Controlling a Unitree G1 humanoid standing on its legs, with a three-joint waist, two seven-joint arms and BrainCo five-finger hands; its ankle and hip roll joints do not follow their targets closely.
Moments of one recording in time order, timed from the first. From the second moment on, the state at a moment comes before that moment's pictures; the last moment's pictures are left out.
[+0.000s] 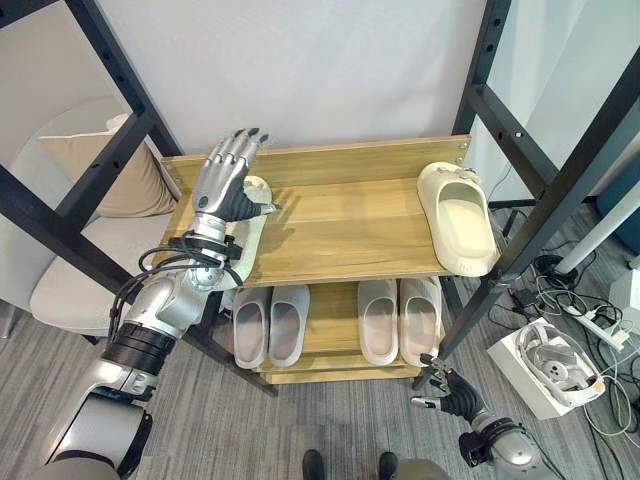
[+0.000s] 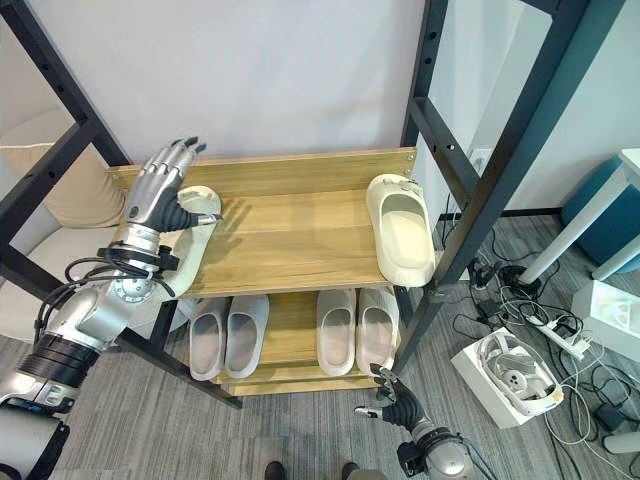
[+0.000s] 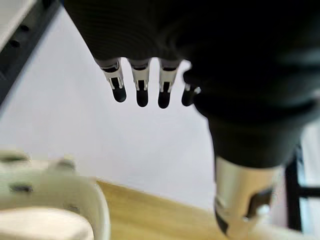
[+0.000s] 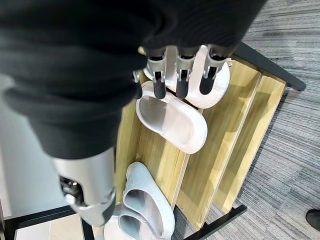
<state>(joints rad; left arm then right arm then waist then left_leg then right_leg) -0.54 0.68 -0.23 0.23 0.57 -0.13 0.41 0.20 -0.44 0.34 0.34 0.20 -0.17 0.07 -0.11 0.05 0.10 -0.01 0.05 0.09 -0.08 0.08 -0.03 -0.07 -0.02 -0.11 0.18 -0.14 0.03</state>
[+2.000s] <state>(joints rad) -0.77 0.73 -0.47 0.54 0.56 0.00 0.43 0.25 -0.43 0.30 0.31 0.22 -0.17 0.05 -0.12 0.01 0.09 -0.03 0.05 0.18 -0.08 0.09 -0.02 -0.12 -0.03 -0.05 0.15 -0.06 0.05</state>
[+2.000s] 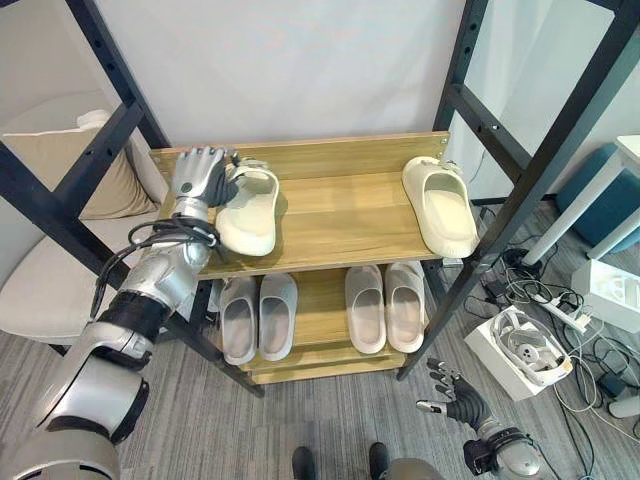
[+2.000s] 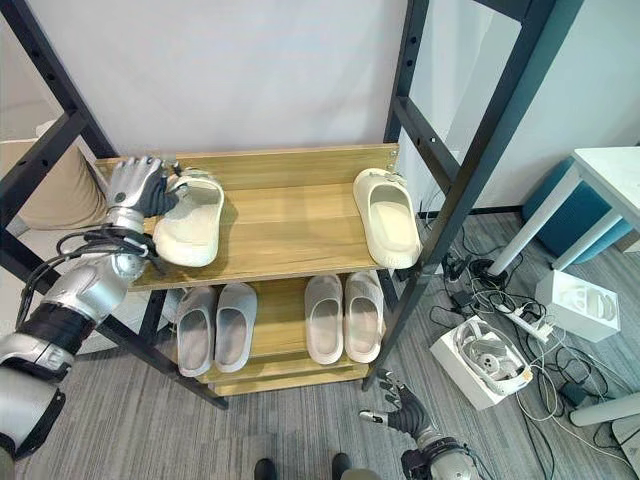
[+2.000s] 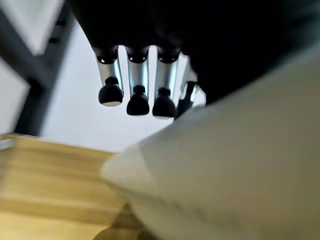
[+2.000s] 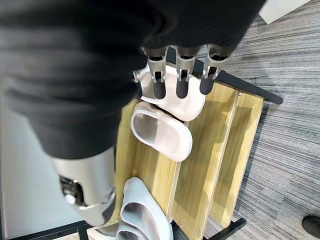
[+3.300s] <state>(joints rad) -0.75 0.69 -0.42 0.36 0.61 -0.03 0.43 0.23 -0.44 0.30 0.28 0.26 -0.17 0.03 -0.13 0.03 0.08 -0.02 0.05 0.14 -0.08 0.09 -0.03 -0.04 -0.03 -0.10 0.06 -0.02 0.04</state>
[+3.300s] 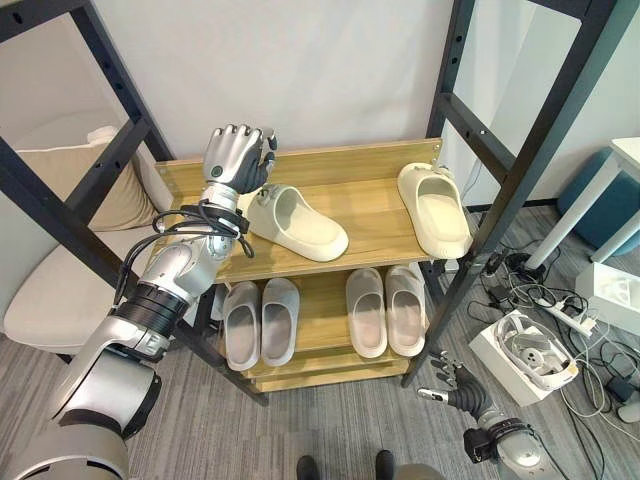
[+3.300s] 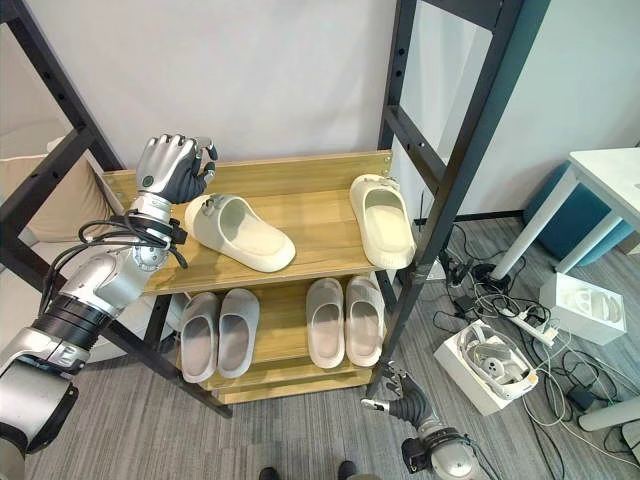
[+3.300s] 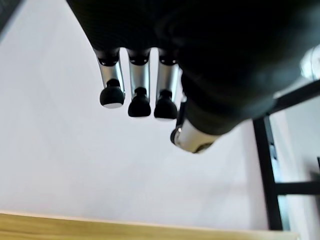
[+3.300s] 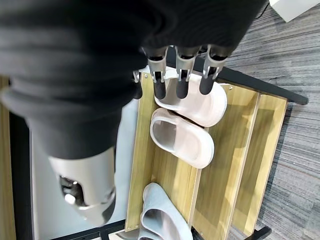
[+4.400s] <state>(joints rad) -0.88 0.55 -0.51 0.92 0.53 0.07 0.42 0.26 -0.45 0.31 0.31 0.26 -0.17 0.02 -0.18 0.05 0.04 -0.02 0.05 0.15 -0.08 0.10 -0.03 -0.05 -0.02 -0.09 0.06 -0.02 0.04</state>
